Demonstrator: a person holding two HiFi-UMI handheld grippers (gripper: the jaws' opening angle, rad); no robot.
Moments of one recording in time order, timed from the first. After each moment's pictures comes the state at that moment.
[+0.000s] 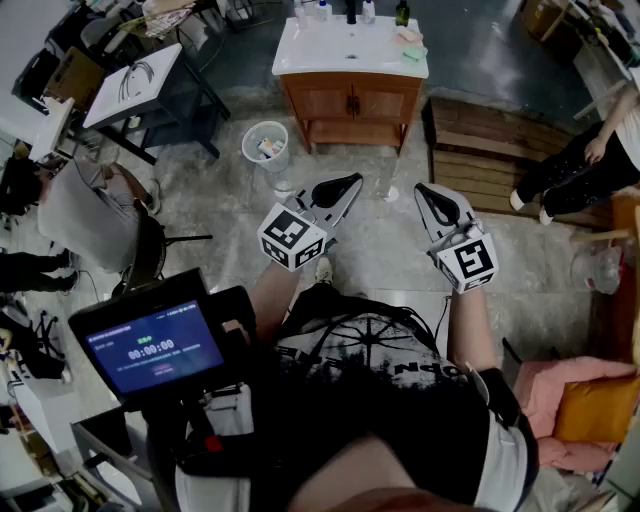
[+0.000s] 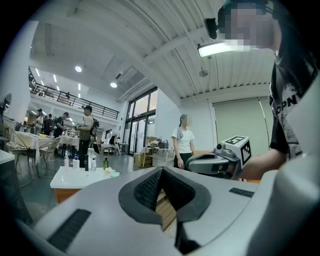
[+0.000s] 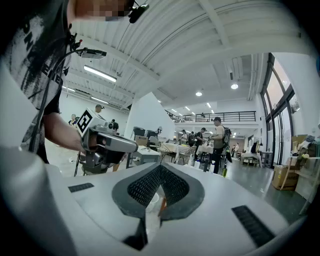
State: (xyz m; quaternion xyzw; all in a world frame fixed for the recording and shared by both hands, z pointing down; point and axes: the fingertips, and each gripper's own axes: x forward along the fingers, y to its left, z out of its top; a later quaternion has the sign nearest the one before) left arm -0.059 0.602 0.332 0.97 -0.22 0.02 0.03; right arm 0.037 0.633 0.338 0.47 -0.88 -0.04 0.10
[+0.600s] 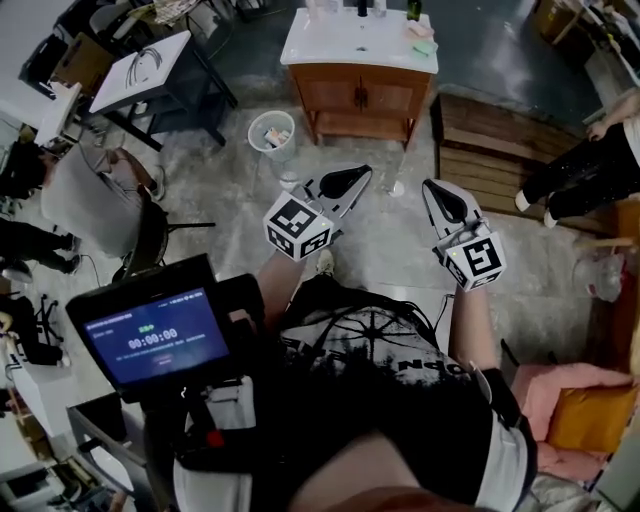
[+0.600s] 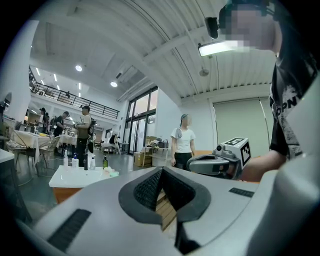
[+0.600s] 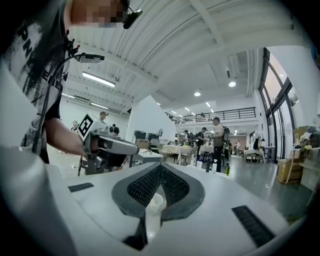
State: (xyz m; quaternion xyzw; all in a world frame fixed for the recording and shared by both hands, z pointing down) left arm -0.052 0.598 0.326 0.97 -0.22 0.02 0.03; right arm 0.042 0.632 0.339 0.46 -0.89 -0.02 0.08
